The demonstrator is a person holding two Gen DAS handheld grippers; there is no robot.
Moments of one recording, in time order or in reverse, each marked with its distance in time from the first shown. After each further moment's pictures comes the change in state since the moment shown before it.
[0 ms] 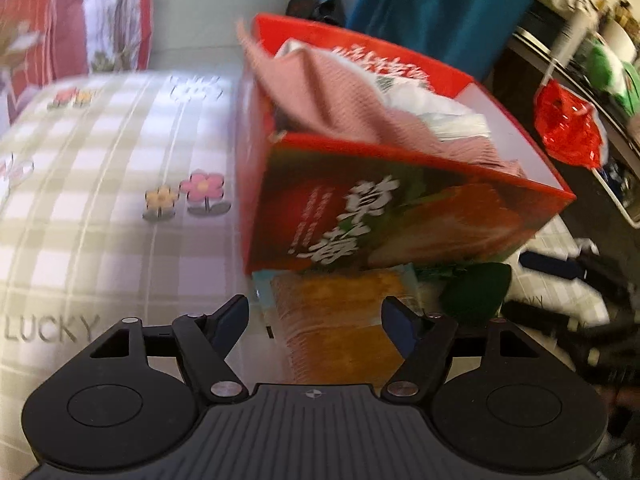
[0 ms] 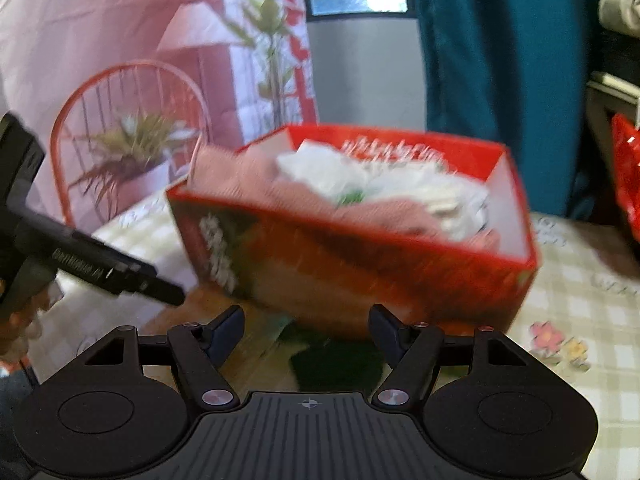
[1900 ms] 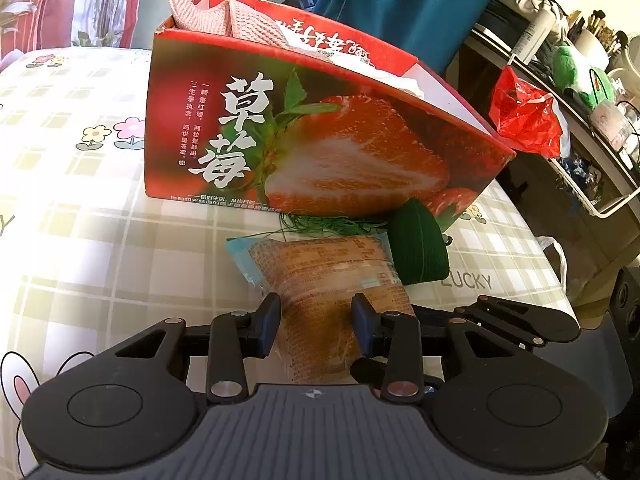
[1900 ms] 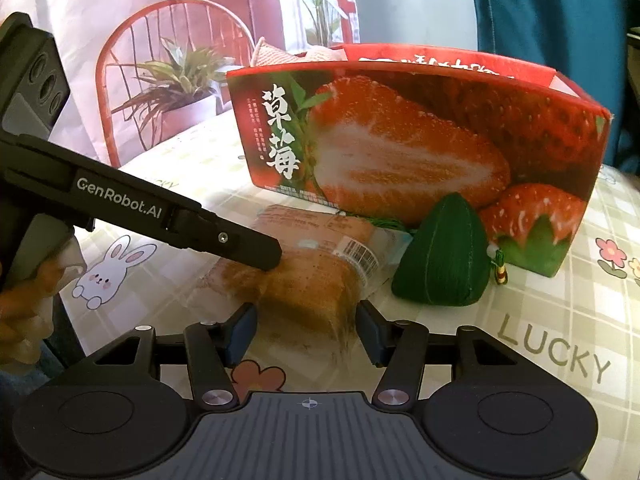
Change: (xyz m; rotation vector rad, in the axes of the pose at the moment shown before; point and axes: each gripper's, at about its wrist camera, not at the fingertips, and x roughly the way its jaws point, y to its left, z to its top) left arm 0.007 -0.060 -0.066 -0.043 -0.071 -0.084; right arm 0.010 0.022 -0.074 -0.048 0.097 0.109
